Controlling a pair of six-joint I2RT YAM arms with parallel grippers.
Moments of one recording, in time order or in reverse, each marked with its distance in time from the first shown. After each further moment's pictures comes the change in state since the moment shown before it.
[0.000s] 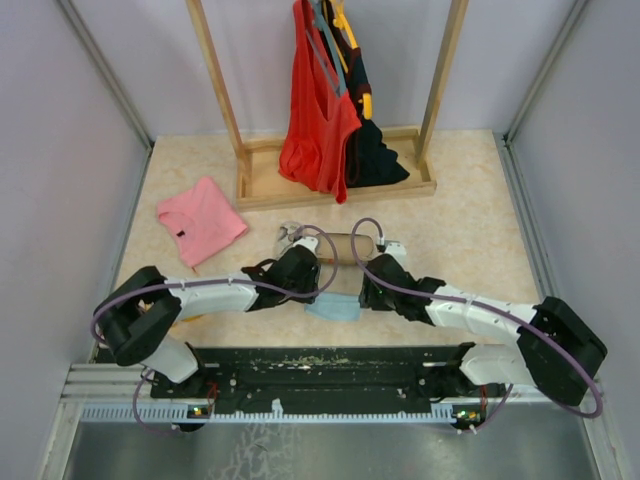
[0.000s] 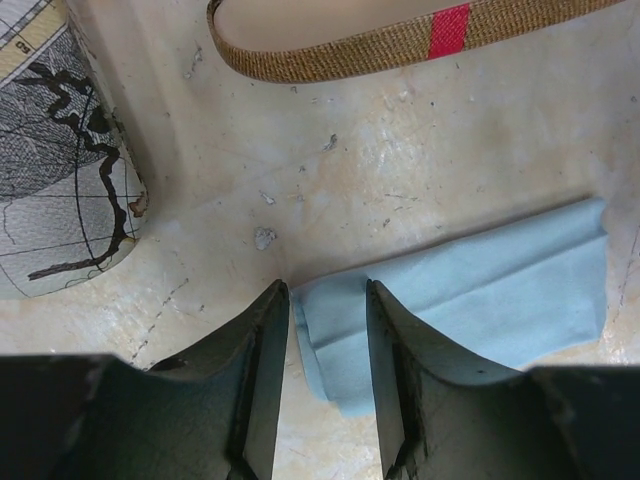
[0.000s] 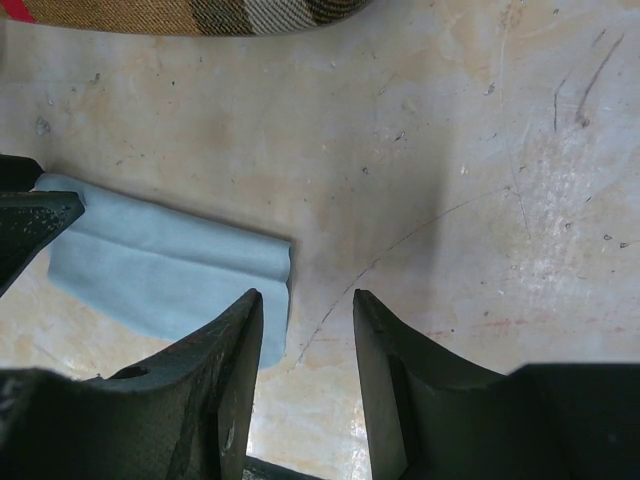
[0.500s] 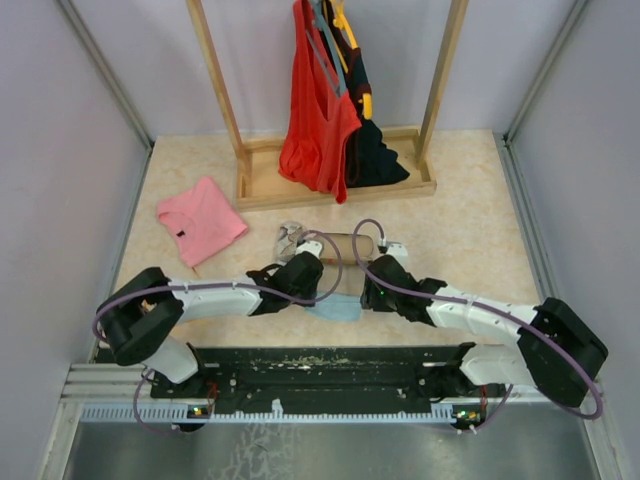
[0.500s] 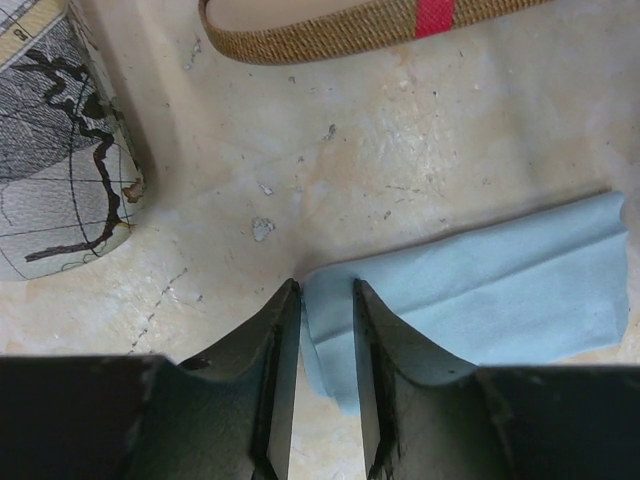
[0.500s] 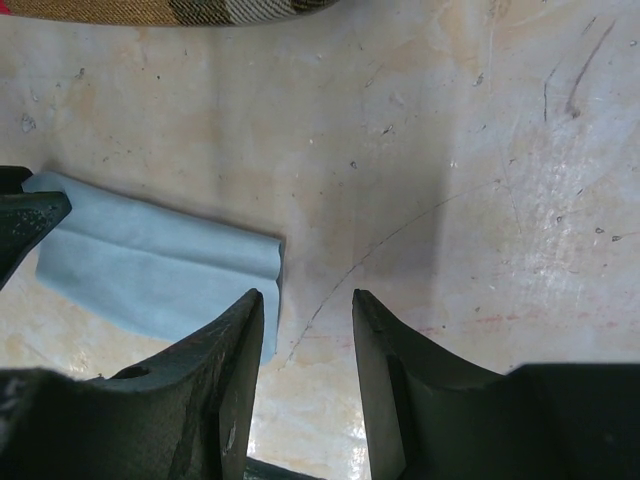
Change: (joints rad) left arm -0.055 0.013 0.011 -0.025 -0.086 -0.011; right arm -0.008 -0.006 -0.014 -0.001 -0.004 0.001
